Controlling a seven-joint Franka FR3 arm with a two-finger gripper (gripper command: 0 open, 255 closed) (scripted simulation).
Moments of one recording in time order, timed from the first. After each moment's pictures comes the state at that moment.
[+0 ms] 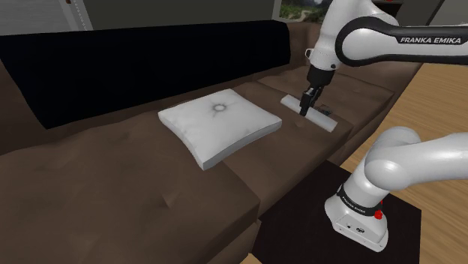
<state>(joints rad) -0.06 -0.92 -0.01 -2.65 -0.04 1.76 -0.08</state>
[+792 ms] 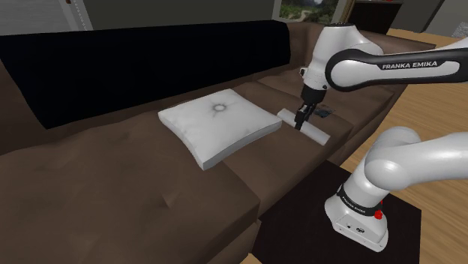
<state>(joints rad) -0.06 -0.91 -0.01 -2.81 -0.04 1.93 -0.08</state>
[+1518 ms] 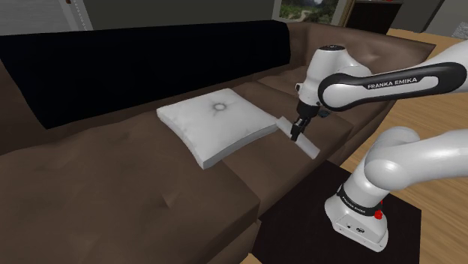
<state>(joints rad) -0.07 -0.86 -0.02 -2.94 -0.05 2.11 -0.07</state>
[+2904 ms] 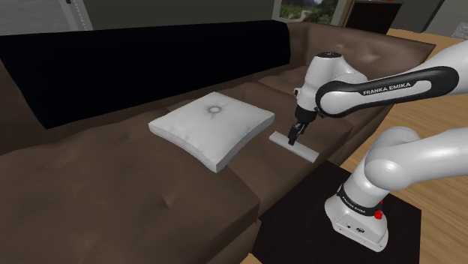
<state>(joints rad) -0.06 -0.83 -0.01 -2.97 -0.05 2.17 -0.06</state>
